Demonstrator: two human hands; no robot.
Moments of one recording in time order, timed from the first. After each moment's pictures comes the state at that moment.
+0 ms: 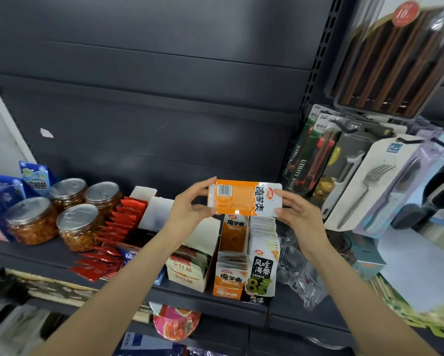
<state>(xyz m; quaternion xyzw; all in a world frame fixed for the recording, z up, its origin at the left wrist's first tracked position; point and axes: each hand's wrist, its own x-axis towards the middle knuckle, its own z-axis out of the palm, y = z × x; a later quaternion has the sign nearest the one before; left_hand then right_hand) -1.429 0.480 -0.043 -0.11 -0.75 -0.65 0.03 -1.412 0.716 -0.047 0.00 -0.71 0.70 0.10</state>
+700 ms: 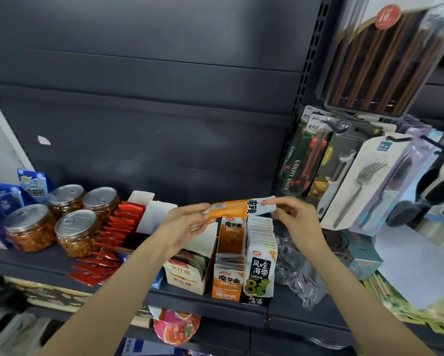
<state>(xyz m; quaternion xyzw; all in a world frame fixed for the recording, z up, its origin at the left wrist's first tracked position) -1.430 0.471 -0.058 0.04 -0.61 -0.78 -0.14 -1.406 0.719 -0.044 0.07 -0.82 0.55 0.16</state>
